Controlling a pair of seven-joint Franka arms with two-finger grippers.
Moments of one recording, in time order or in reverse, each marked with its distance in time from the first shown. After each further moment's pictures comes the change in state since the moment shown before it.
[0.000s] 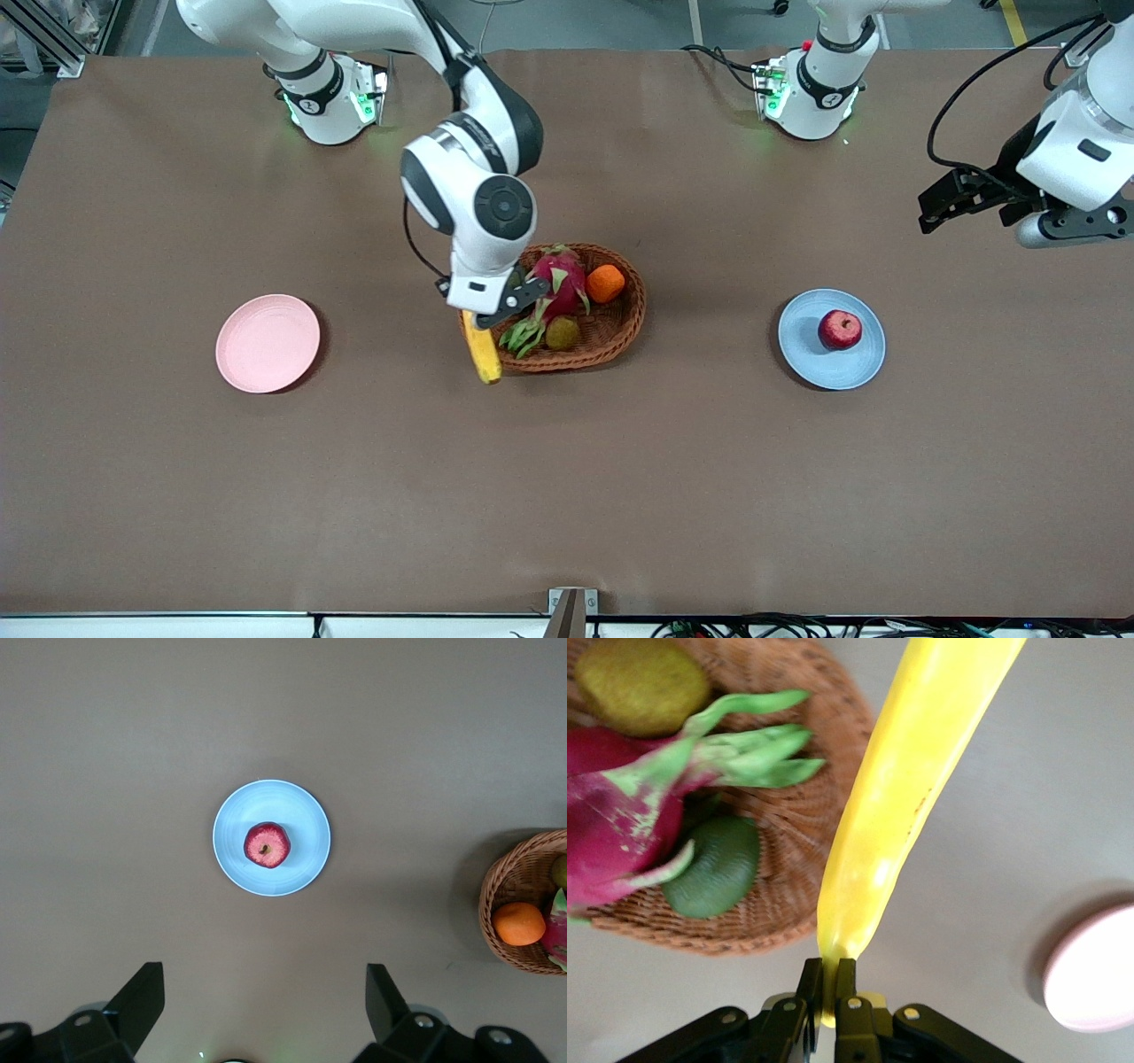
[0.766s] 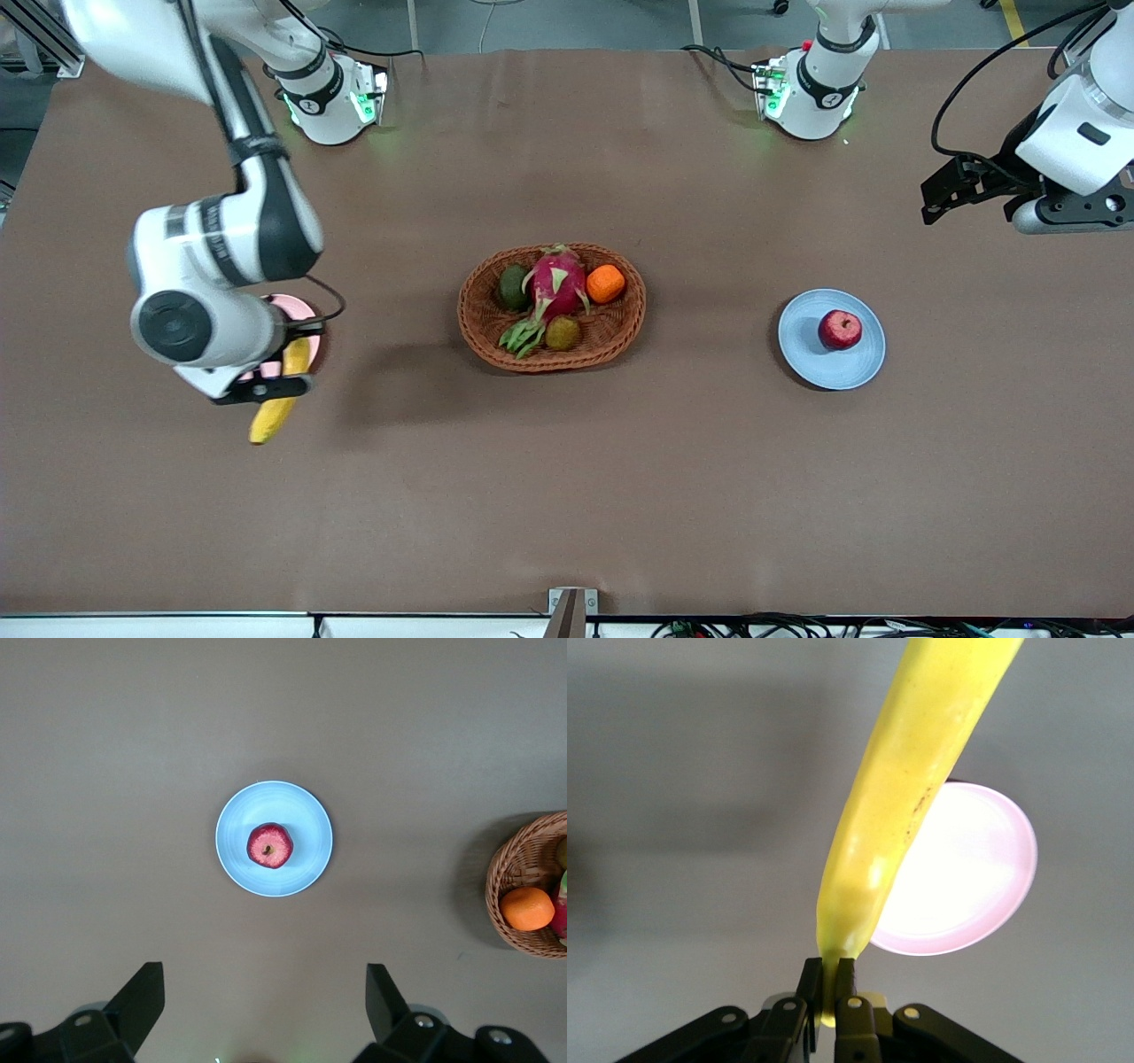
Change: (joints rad) left arm 0.004 -0.021 0.007 -0.019 0.000 0.010 0.080; right arm -0.511 -0.043 -0.012 -0.107 0.011 0.031 -0.060
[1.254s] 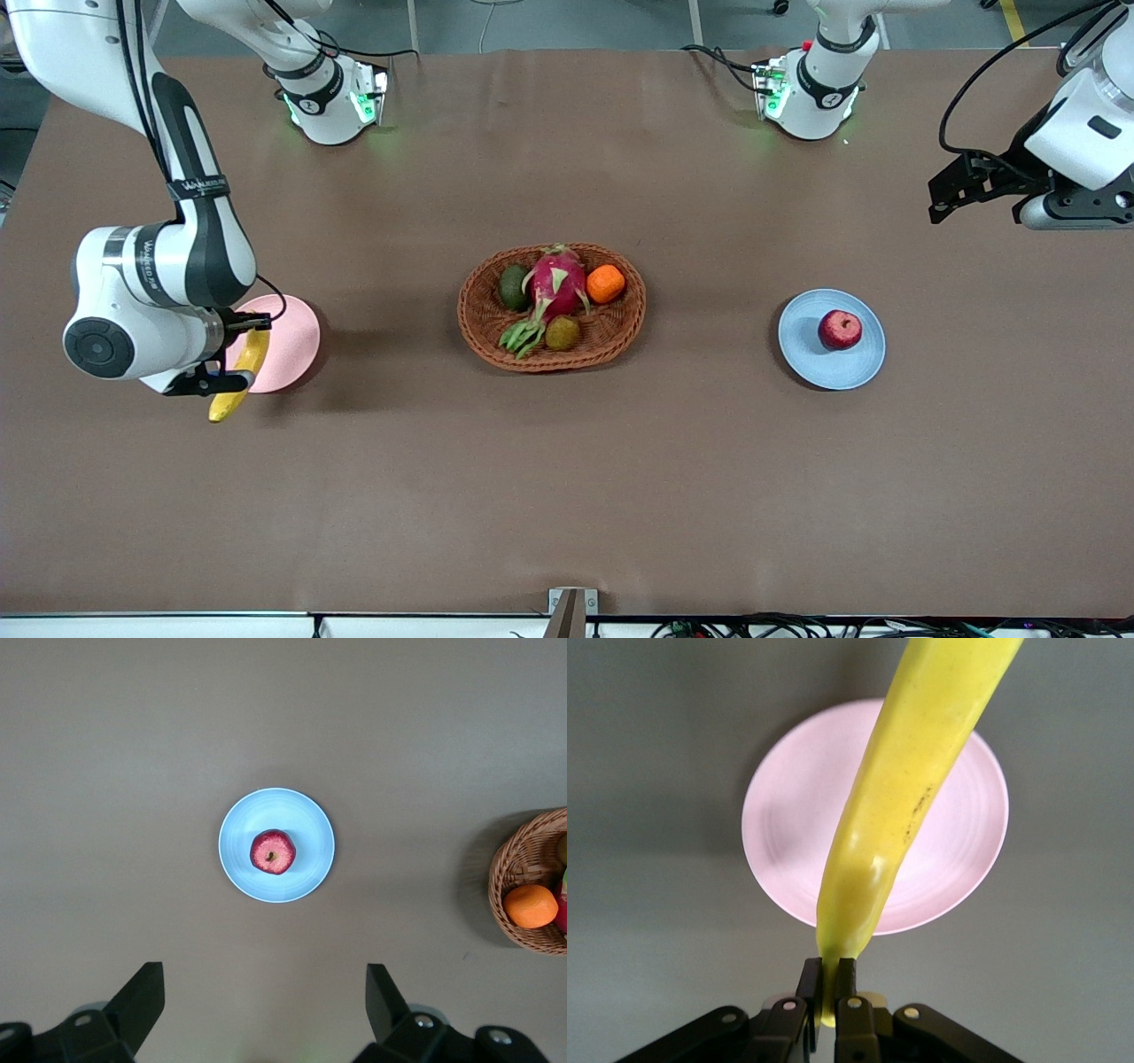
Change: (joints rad) left arm 0.006 -0.004 0.005 0.000 0.000 0.010 0.039; right arm -0.115 -0.016 0.002 -0.152 0.001 0.031 -0.073
